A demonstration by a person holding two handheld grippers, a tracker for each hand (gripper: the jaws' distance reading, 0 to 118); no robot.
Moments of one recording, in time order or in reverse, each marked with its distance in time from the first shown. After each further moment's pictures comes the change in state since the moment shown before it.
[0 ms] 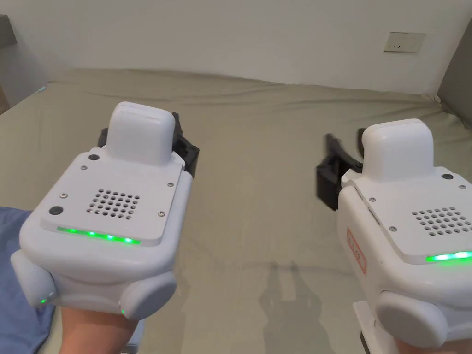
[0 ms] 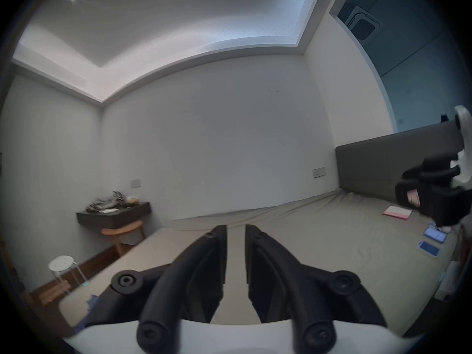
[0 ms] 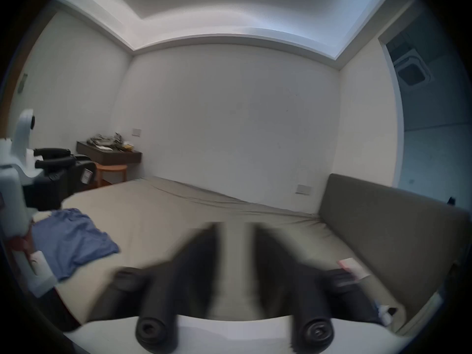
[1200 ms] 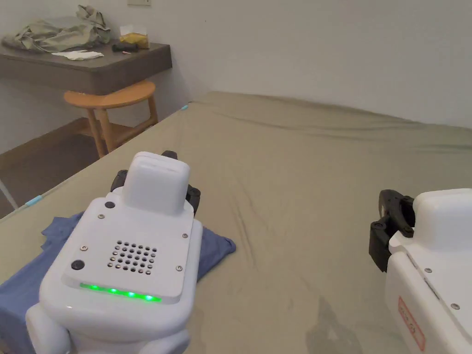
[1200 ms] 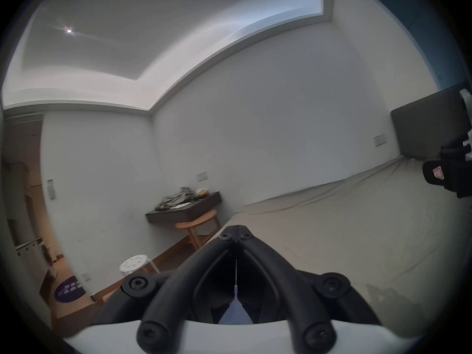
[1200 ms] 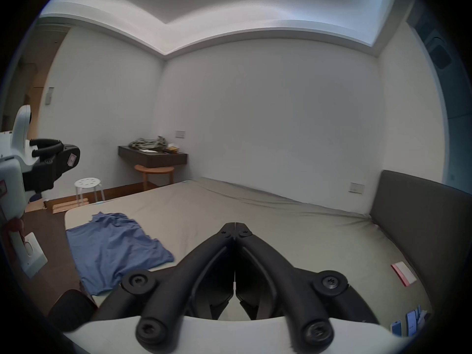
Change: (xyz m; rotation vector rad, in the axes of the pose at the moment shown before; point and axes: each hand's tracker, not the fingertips) left arm -0.118 -0.014 0.052 -0.109 0.419 -0.155; right arm -0.096 0.014 -0.035 0.006 0.339 -0.041
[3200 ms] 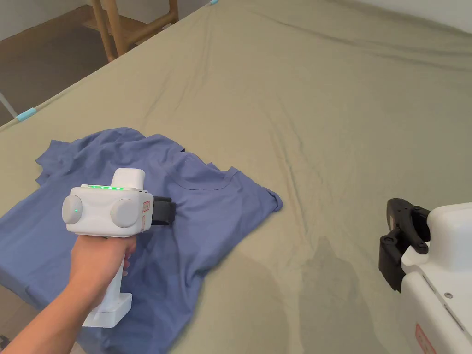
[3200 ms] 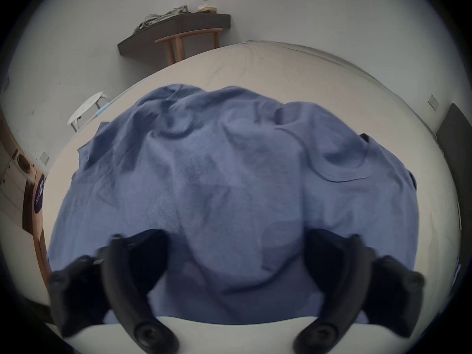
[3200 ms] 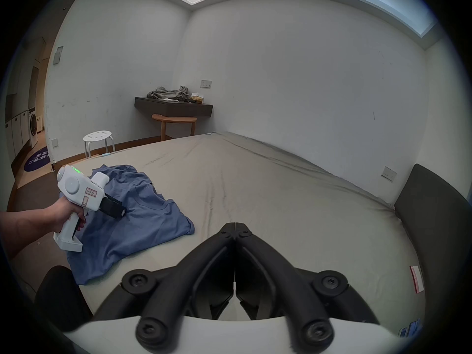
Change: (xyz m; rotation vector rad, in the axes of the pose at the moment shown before) left arm -0.071 -0.305 -0.282 -0.962 -0.142 0.294; right arm -0.089 -0.061 -0.142 -0.273 0.107 0.103
